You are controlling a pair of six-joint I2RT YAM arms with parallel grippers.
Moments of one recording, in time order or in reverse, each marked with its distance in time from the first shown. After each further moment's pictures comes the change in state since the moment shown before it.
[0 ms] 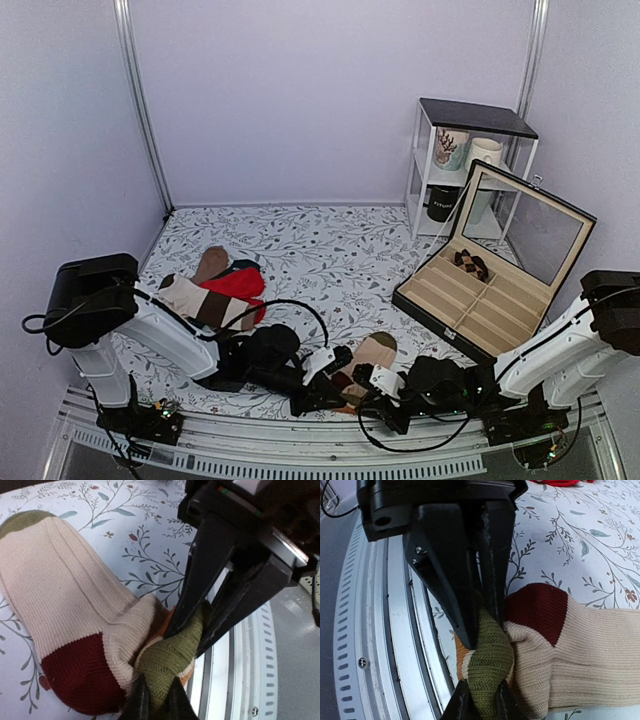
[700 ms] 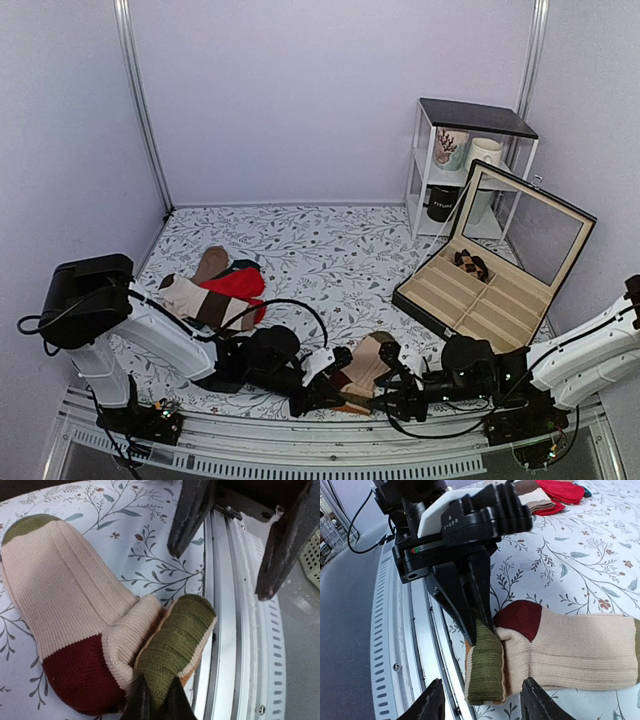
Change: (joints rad) left arm -0.020 -0.029 -0.006 -0.035 -0.069 0.039; right arm -0.099 -0.296 -0.097 -0.054 -0.128 0.073
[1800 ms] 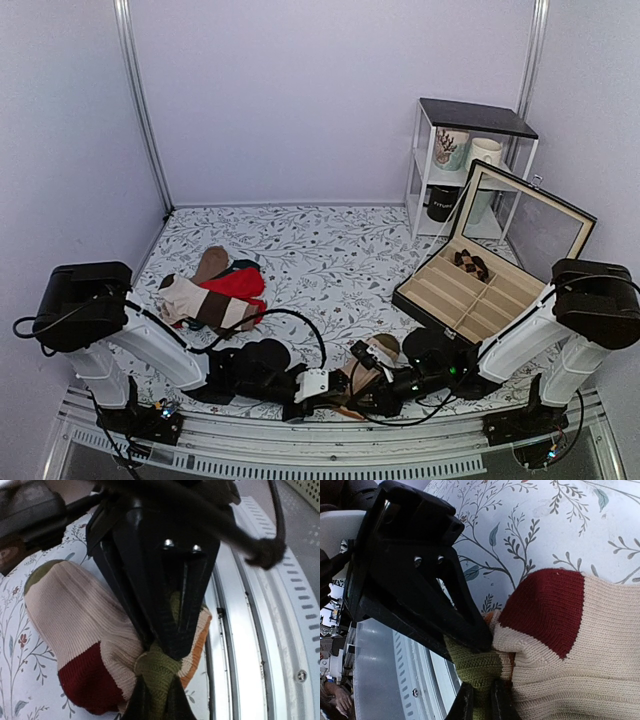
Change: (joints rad) left arm -0.059 -0.018 -0.080 0.146 -0.132 0.407; right arm -0.112 0.460 0.137 0.192 -0.331 0.319
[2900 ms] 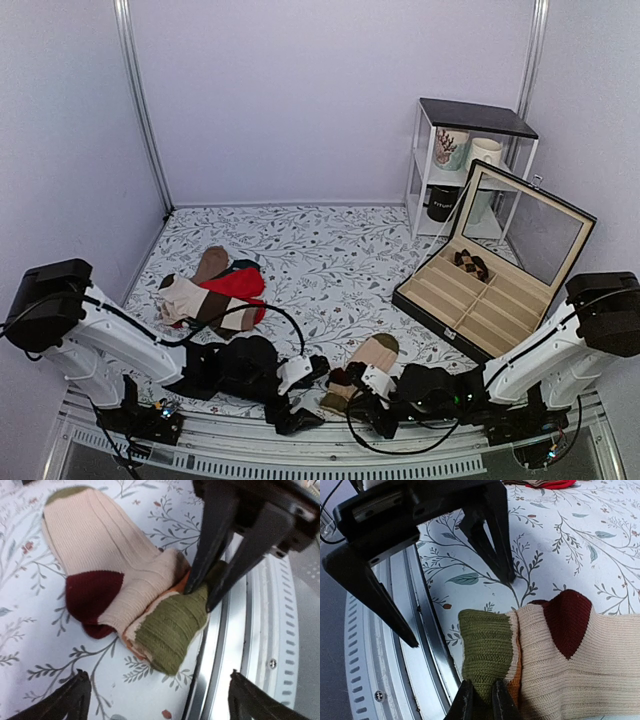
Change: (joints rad) left arm 0.012 -0.167 -0.031 -0.278 -0.008 -0.381; right arm 0.274 -0.071 0.014 -0.071 0.520 -0.236
